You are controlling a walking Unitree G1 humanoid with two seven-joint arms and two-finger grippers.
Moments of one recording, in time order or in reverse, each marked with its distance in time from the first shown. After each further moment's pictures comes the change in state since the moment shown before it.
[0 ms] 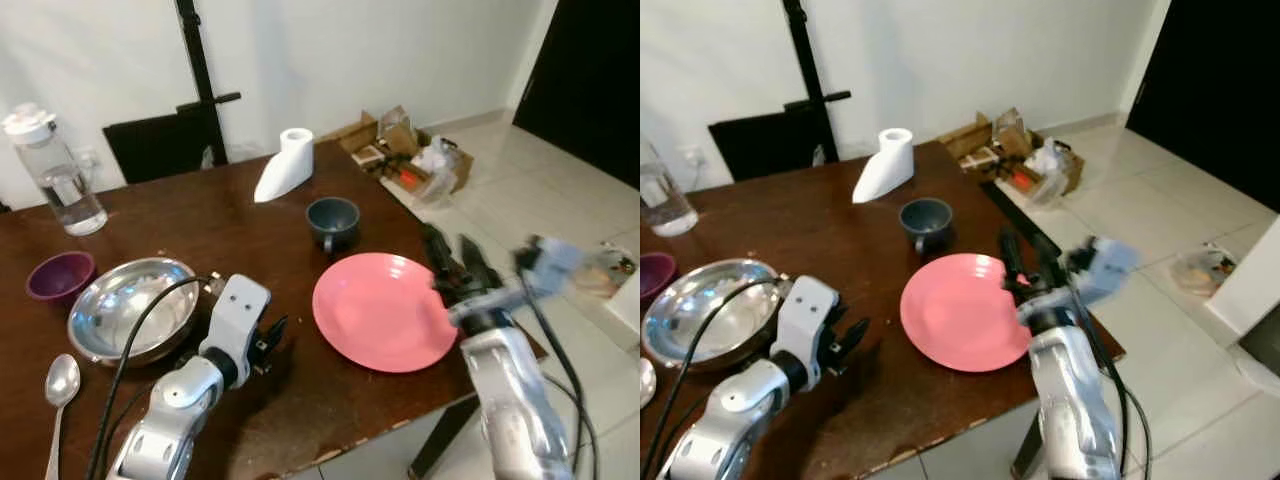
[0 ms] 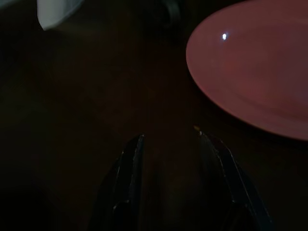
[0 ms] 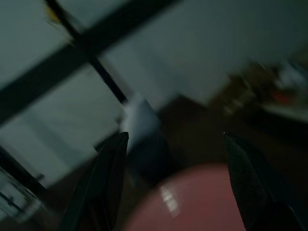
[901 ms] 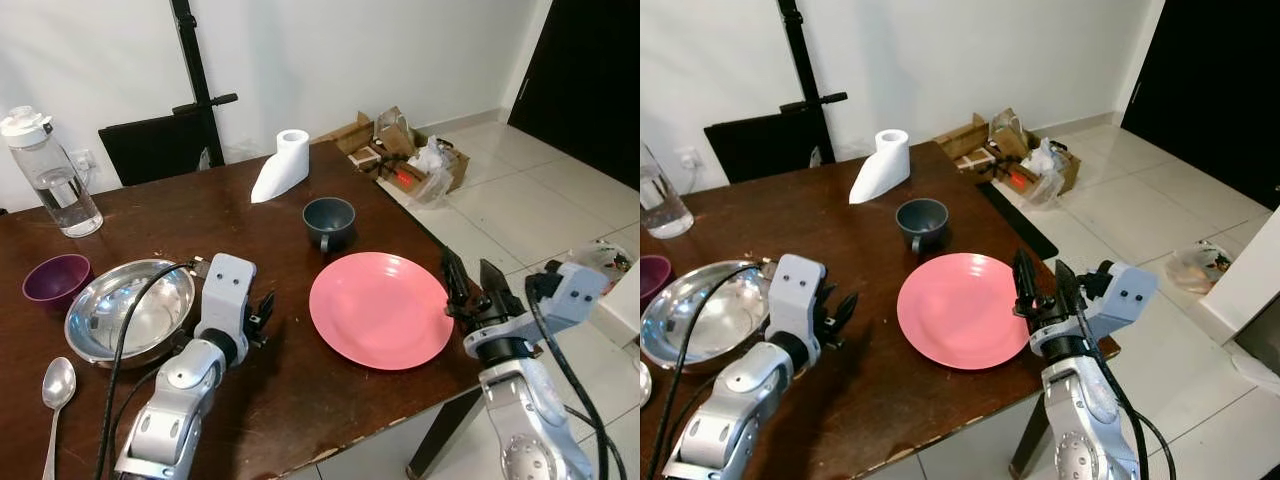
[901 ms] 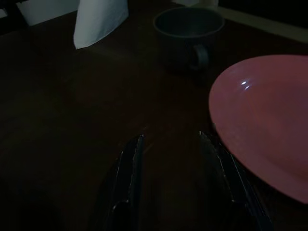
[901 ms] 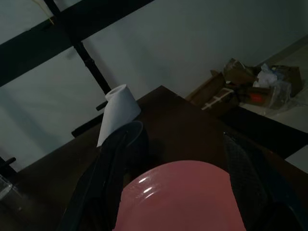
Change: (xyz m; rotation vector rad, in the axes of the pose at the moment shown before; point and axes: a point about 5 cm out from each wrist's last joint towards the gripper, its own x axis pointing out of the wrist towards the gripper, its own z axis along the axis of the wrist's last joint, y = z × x) left arm 0.010 0.007 0.023 -0.110 -0.092 0.119; right arm 0.000 0.003 0.018 -0.119 0.023 0.003
